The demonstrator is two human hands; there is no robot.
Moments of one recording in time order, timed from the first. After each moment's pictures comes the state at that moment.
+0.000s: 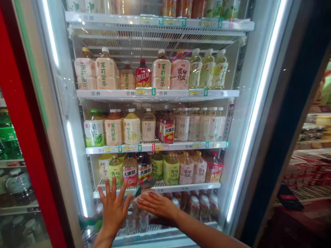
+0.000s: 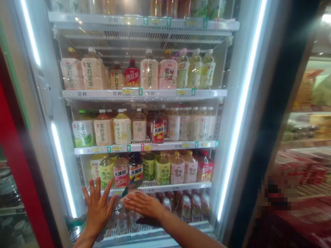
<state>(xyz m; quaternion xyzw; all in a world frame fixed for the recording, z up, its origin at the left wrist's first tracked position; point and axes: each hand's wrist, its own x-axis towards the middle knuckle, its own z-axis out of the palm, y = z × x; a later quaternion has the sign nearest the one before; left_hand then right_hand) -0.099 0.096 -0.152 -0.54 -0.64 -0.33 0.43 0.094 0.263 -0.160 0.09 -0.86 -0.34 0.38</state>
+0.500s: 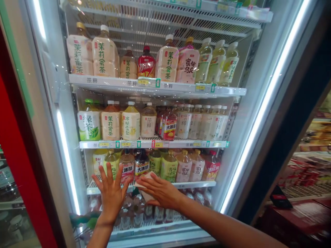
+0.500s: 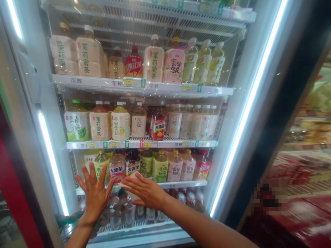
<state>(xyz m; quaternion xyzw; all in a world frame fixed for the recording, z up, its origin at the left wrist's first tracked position) -0.096 0.128 -0.118 -0.50 -0.65 -0.38 0.43 0.105 0.266 -0.099 0.06 -0.88 -0.38 0.29</state>
